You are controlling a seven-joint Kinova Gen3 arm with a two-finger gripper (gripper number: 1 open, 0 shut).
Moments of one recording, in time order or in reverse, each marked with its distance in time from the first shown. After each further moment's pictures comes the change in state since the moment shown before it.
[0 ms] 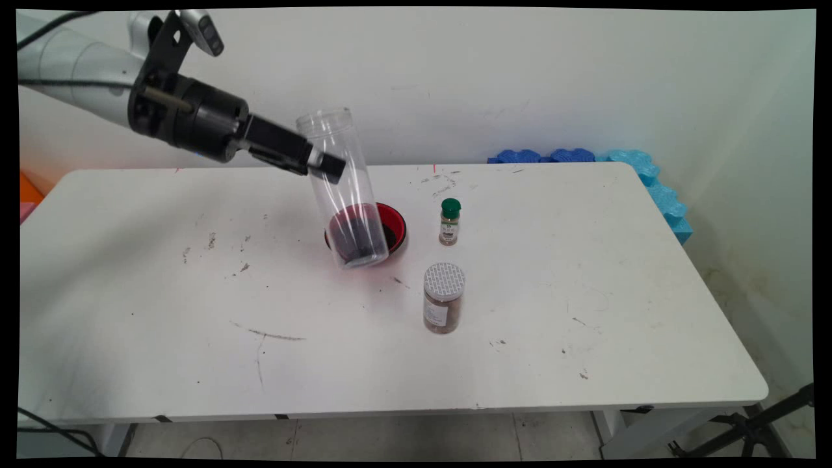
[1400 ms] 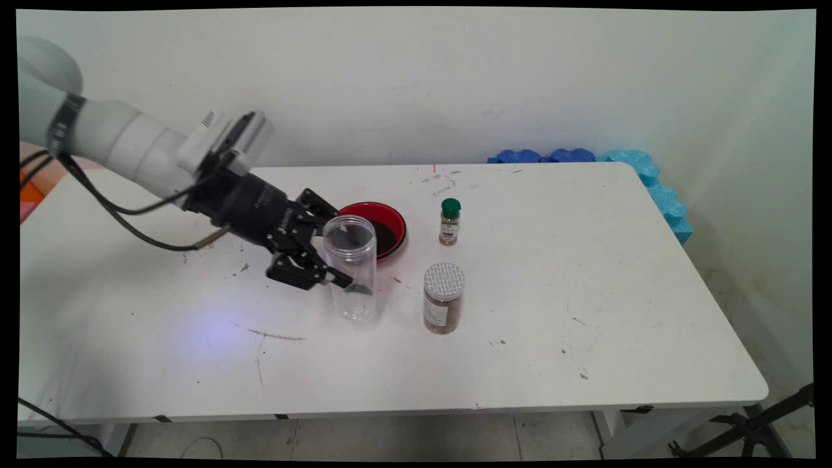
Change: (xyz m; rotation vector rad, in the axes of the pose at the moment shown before) arm -0.050 -0.011 0.076 0.140 -0.251 0.806
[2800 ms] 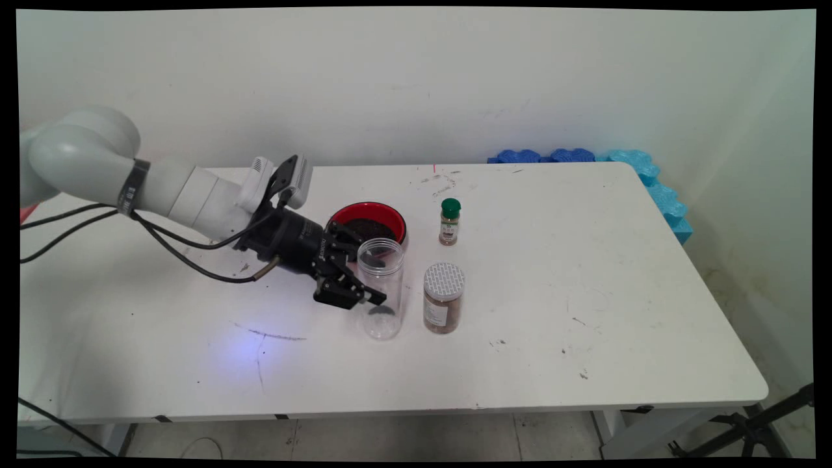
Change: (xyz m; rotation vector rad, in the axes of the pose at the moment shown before) arm -0.032 0.002 0.064 0.052 0.026 -0.189
